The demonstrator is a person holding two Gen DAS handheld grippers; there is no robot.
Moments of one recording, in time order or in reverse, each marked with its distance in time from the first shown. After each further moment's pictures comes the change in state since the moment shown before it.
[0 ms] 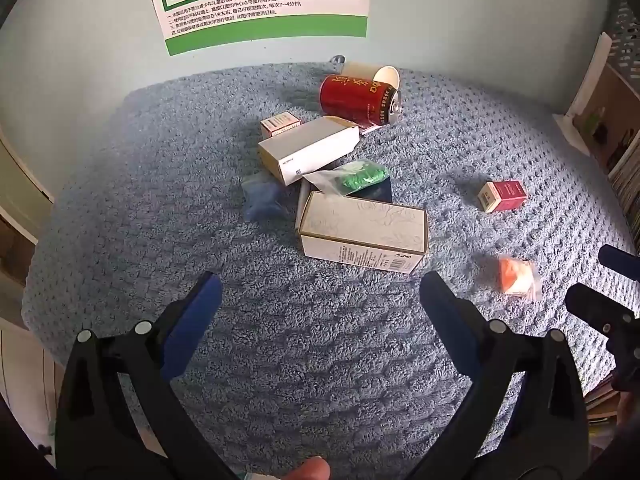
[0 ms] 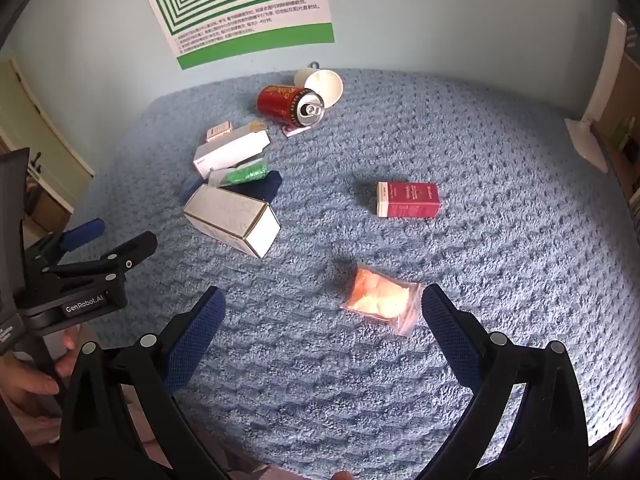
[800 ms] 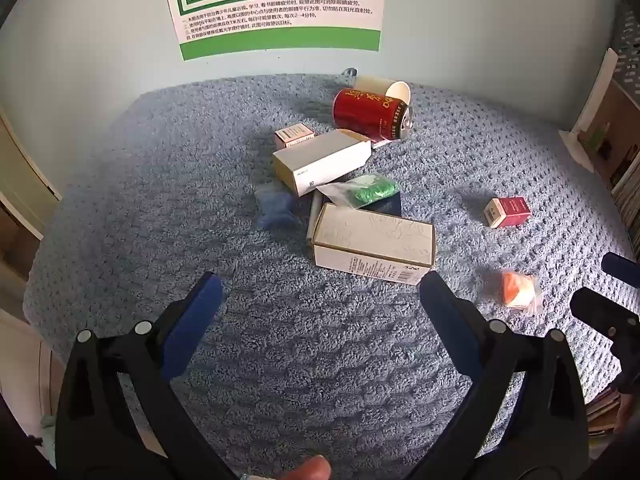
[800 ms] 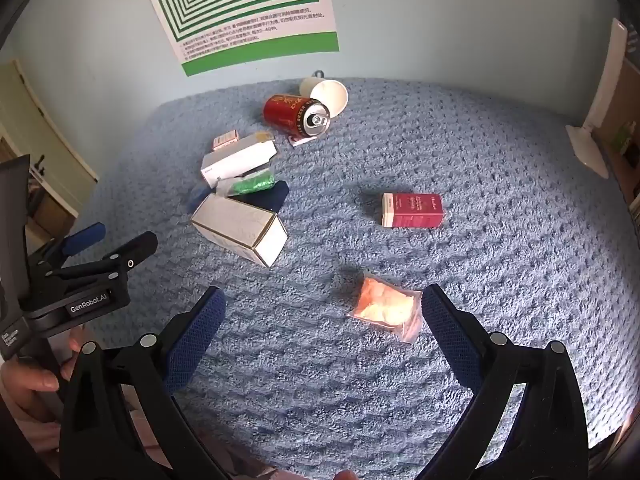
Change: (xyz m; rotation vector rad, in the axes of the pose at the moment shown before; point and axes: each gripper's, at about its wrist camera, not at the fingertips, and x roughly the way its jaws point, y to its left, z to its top) left arm -0.008 0.008 0.001 -0.042 -0.043 0.004; right arm -0.006 0.009 0.003 -0.006 -0.017 0.007
